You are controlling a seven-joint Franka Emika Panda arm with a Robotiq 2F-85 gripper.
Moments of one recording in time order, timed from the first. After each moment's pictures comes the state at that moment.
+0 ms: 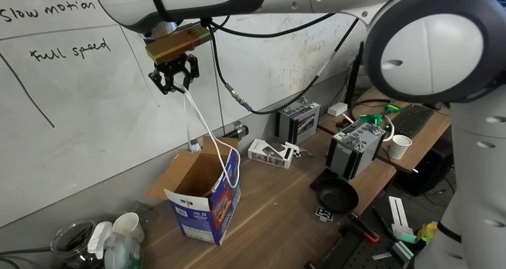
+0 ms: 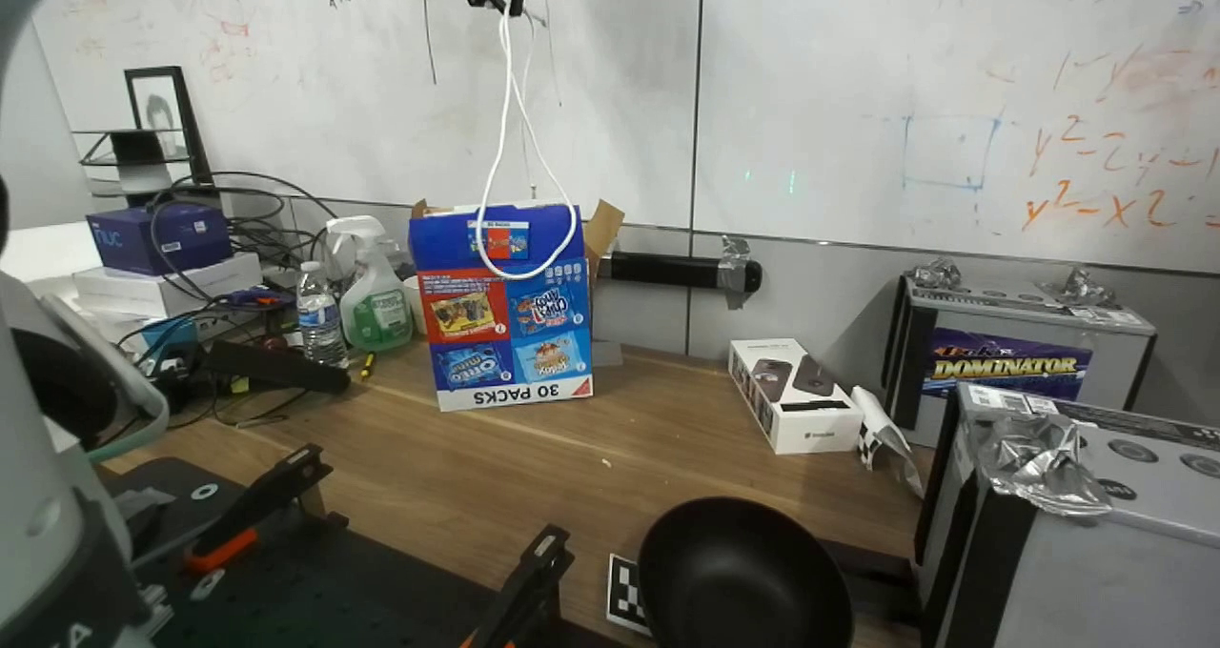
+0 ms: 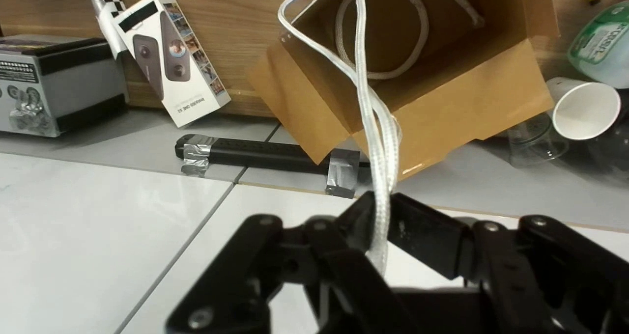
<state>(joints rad) 0.30 0.44 0.13 -1.15 -0.30 1.64 0.39</state>
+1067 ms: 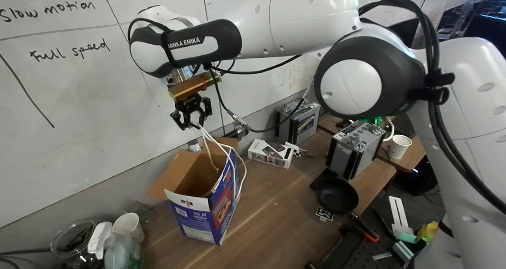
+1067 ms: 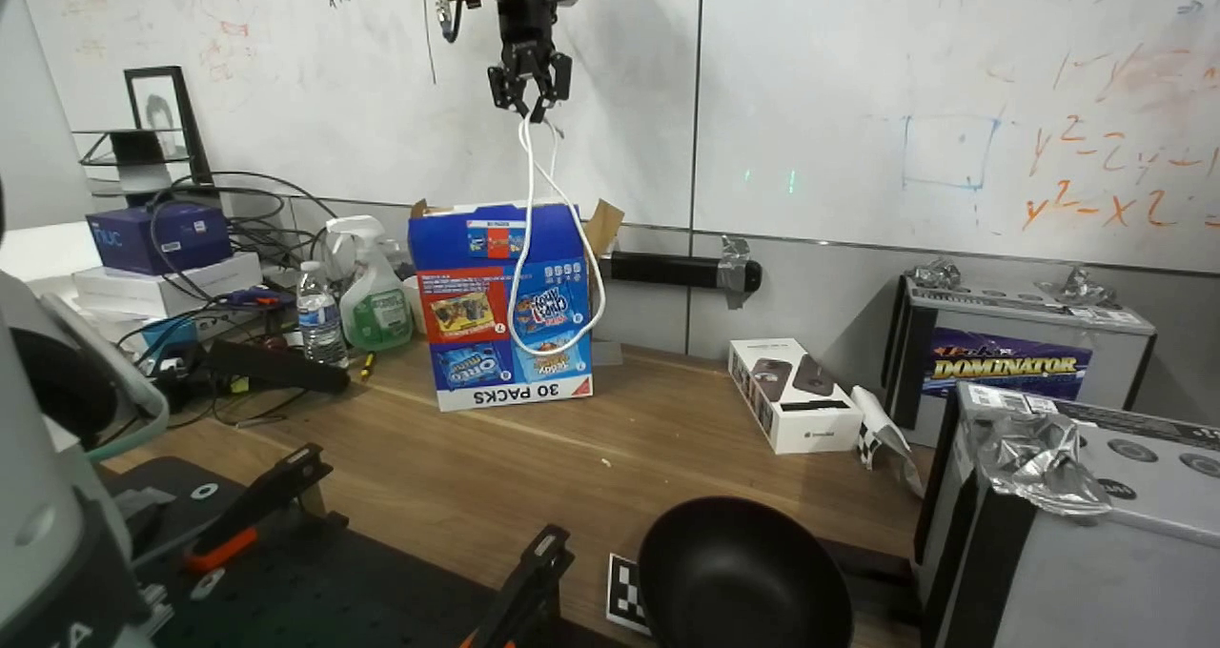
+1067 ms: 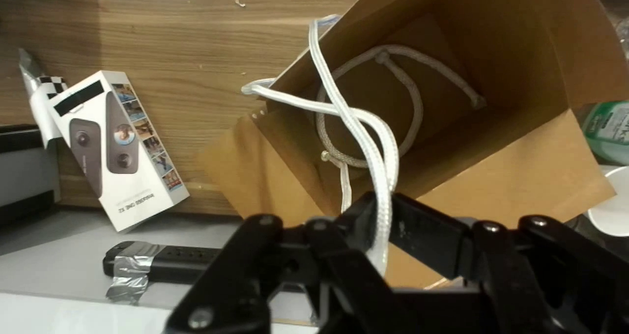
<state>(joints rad) 0.23 0.65 0.12 -1.11 -0.16 1.60 0.32</state>
